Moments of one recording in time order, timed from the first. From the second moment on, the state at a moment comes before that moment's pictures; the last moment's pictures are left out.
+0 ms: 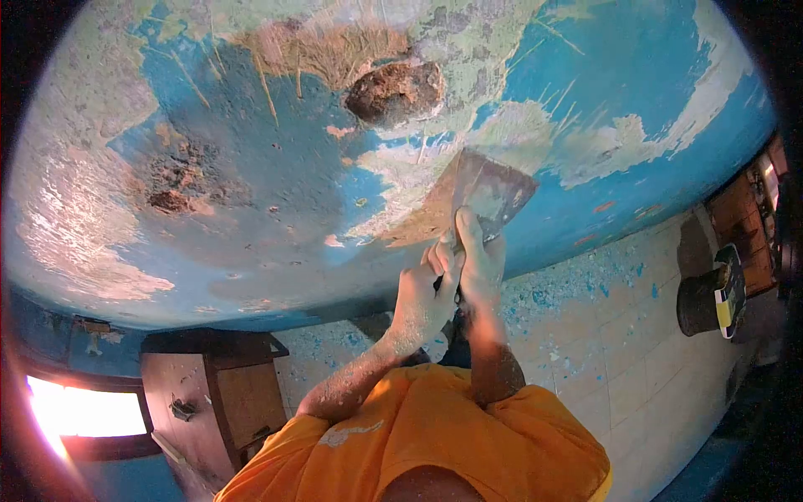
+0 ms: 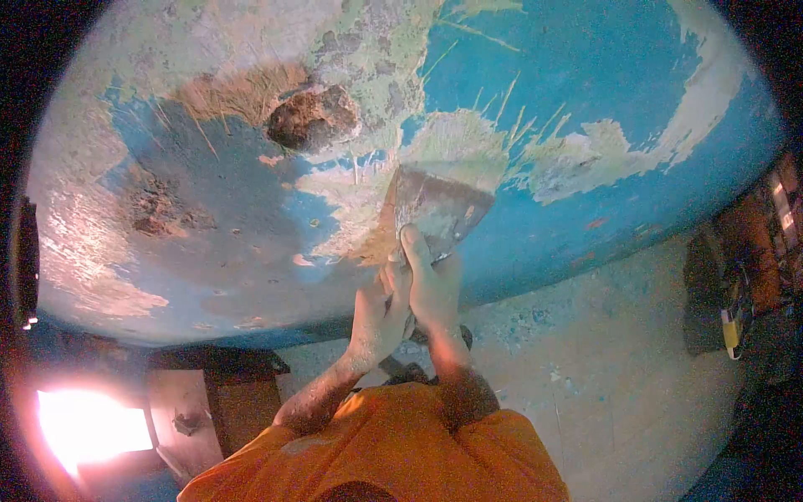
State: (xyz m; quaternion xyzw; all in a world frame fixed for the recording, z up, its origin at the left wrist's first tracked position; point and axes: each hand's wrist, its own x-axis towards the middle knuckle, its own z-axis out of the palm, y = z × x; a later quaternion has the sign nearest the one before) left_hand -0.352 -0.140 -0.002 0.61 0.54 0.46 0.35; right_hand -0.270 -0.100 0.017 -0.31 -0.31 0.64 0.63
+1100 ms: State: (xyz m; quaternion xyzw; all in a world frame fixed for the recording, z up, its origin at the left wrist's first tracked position) left_hand -0.313 -0.134 0.009 0.56 0.49 0.56 0.37; right_hand -0.237 -0.094 0.042 -0.34 -0.40 0.60 0.60
